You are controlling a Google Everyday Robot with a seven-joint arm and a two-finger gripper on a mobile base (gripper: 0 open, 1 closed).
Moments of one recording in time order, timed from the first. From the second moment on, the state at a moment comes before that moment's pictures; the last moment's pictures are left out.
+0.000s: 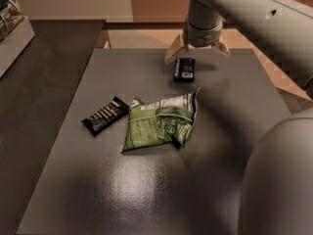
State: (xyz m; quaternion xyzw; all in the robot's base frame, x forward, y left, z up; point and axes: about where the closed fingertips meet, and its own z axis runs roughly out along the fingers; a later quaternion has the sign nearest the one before) arm 0.691 -0.126 0.878 -0.04 0.98 -0.03 0.17
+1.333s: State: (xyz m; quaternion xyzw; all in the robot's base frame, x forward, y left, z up) arm 0.712 -0.109 0.833 -0.02 0.99 -0.01 0.14
